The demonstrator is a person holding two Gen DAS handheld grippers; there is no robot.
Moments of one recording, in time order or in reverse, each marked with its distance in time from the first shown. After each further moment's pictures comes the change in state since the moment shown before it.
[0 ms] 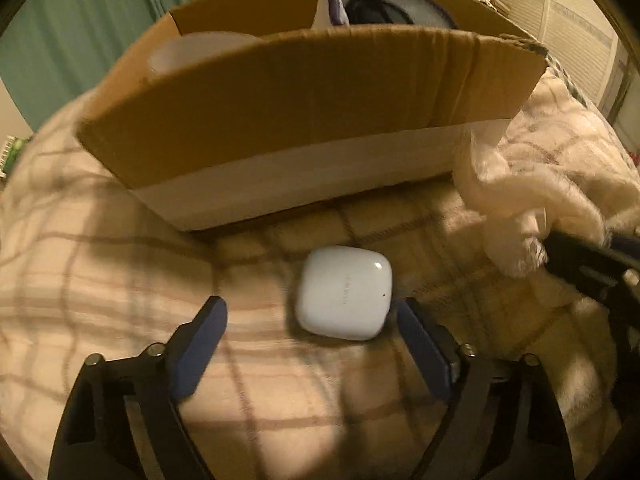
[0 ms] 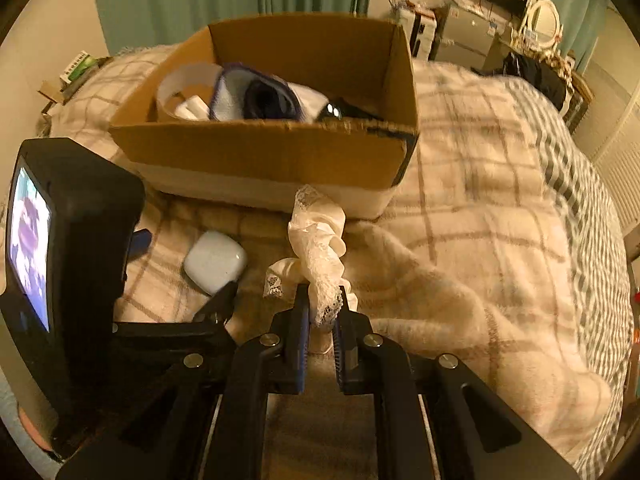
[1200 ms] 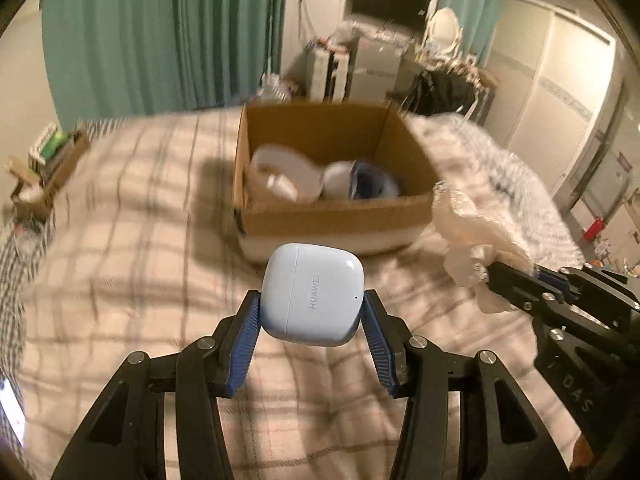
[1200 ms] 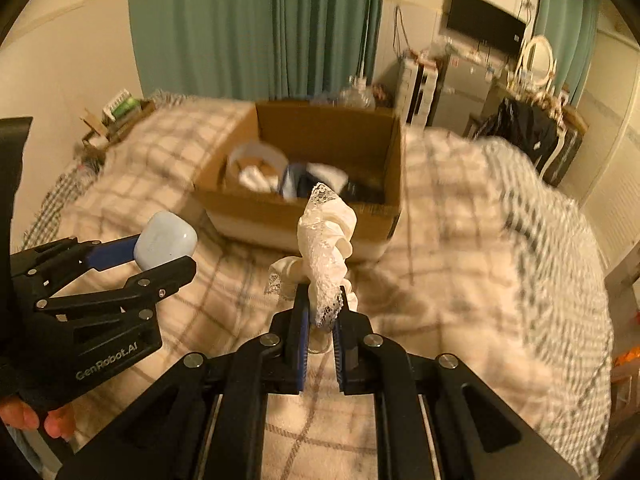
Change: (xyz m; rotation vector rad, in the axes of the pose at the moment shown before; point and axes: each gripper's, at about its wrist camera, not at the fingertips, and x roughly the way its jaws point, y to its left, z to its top) left arm -0.149 0.038 0.005 -0.128 -0.205 -0.130; right arm -0.121 0.019 -0.009 -0.039 -0.212 0.016
